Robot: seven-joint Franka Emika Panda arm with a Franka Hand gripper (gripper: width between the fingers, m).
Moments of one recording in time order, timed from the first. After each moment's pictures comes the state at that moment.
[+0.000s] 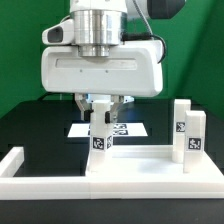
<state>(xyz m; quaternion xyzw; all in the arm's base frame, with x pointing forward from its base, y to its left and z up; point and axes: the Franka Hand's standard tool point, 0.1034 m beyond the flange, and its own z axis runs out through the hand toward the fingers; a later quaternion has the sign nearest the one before) 0.660 -0.063 0.120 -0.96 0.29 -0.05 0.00</state>
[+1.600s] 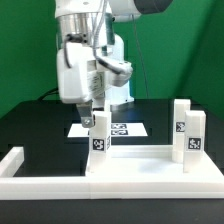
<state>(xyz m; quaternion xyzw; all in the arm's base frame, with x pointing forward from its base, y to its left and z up) 0.654 -0.068 0.117 -0.69 0.72 -0.03 0.05</state>
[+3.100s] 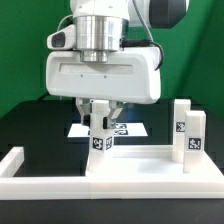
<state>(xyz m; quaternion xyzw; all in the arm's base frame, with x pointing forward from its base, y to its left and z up) 0.660 -0.066 0.111 -0.93 0.37 -0.07 0.00</state>
